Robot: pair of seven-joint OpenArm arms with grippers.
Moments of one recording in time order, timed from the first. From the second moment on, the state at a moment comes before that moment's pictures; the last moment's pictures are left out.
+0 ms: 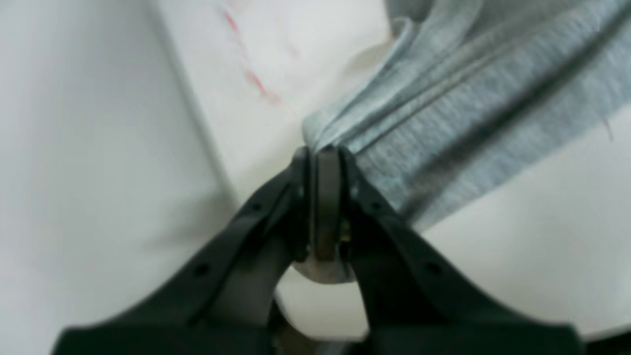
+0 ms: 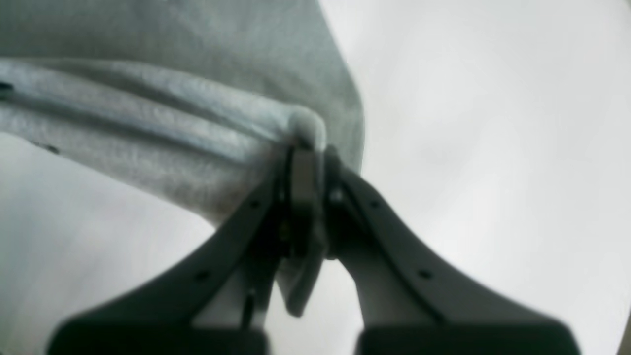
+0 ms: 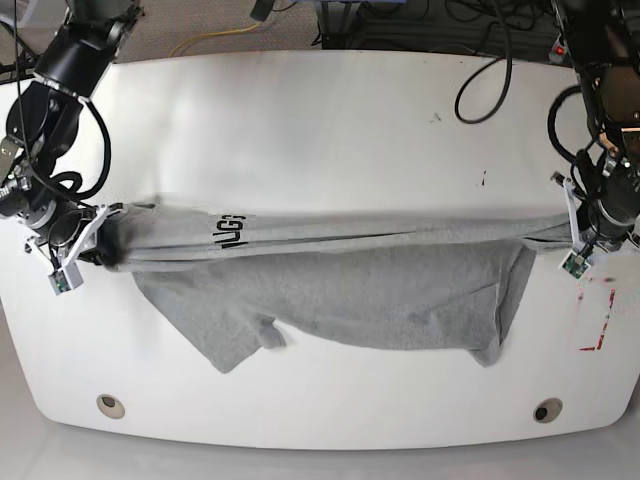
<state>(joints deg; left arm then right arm) -6.3 -28.8 -14.7 115.1 -11.5 -42.8 82.0 8.4 23.8 29.7 94.1 34.8 41.3 -70.2</state>
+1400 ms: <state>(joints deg) 18.6 -17.8 -32.2 114.8 -11.5 -43.3 70.4 -21.3 14.7 45.8 98.9 35.3 41.2 -69.9</state>
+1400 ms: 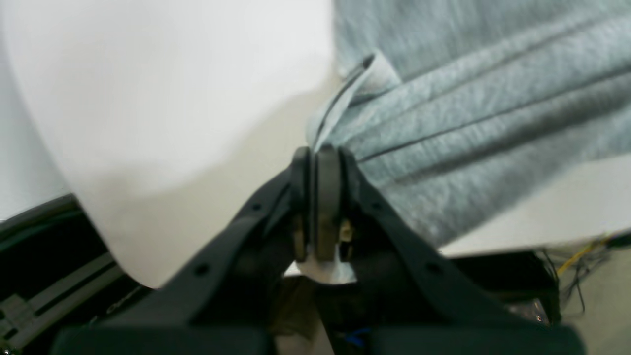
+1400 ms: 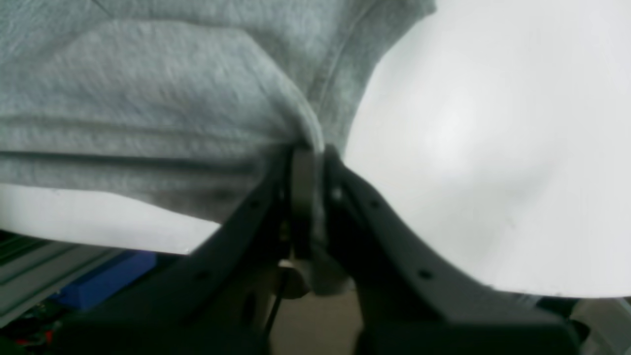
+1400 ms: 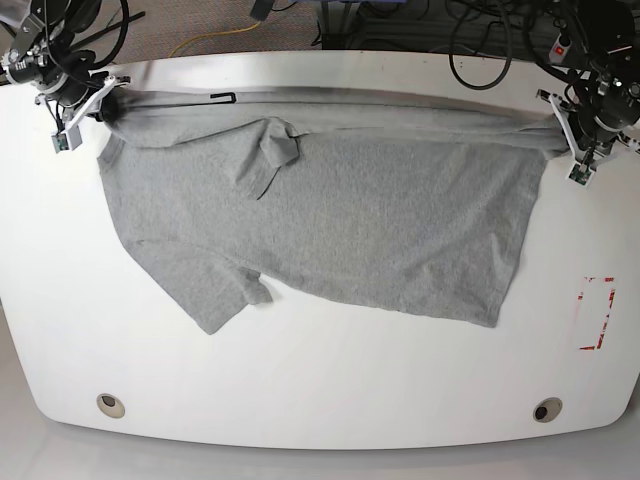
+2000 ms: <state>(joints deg) 7.9 -19.5 -25.9 111.0 -10.6 -43.2 72.1 -20.6 12.9 46.1 98.6 34.4 41.3 -70.0</state>
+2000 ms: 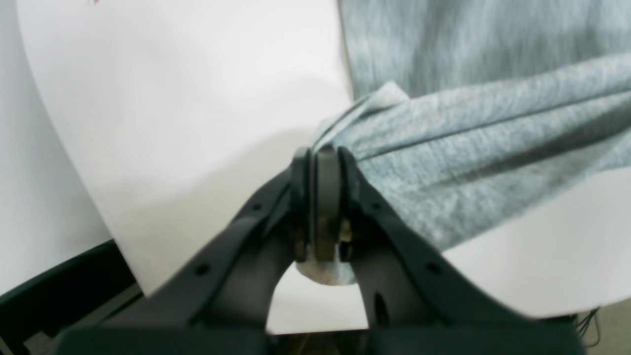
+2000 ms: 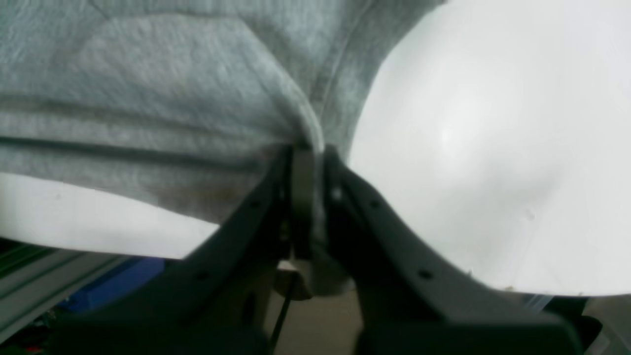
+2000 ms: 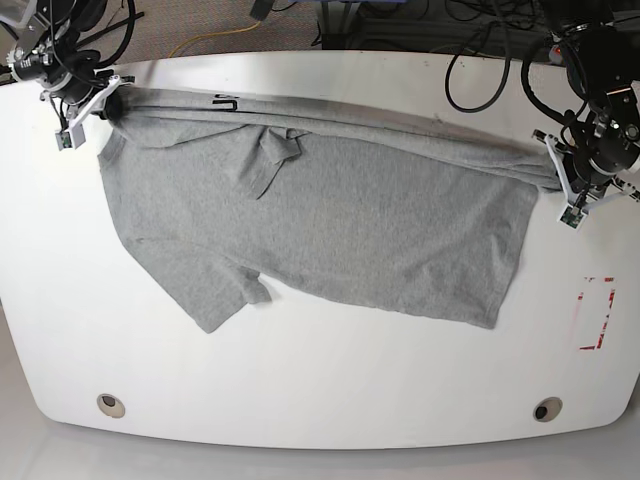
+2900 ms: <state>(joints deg) -15.4 -19.7 -14.4 75.4 -2.6 -43.0 63.5 -17.6 13.5 46.3 94.9 33.5 41.1 -69.9</state>
